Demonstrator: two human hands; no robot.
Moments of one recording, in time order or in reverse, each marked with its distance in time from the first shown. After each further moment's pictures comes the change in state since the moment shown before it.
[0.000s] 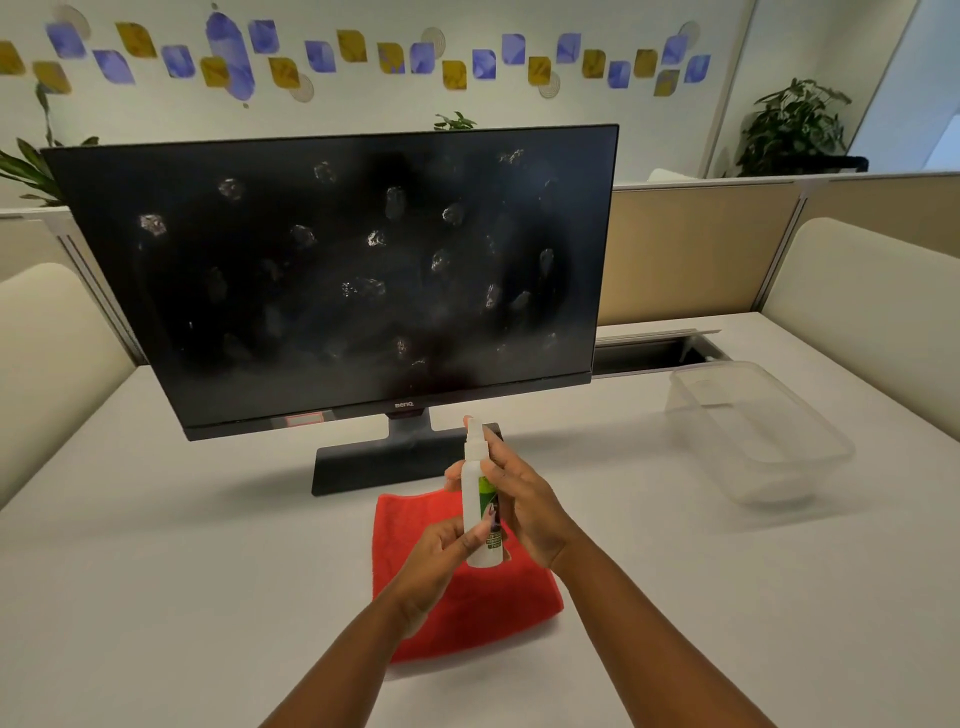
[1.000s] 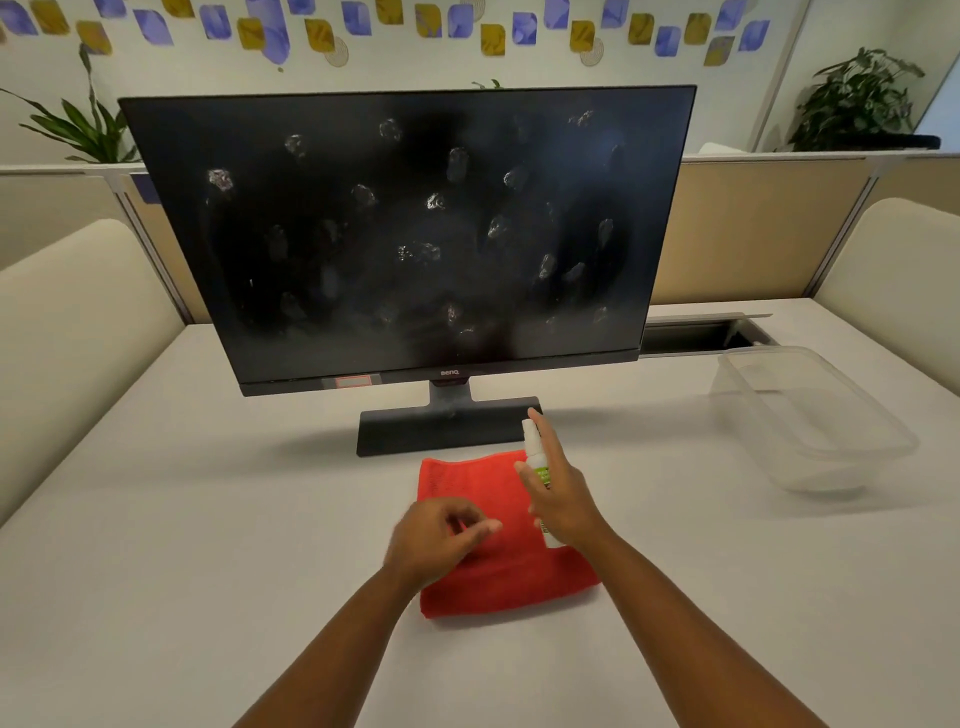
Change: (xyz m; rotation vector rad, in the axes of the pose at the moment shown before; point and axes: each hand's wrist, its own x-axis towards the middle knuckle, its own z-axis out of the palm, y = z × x) left_hand -0.006 -0.036 -0.053 0.555 0.129 0.105; right_hand 0.005 0.038 0.005 -0.603 0.224 -0.016
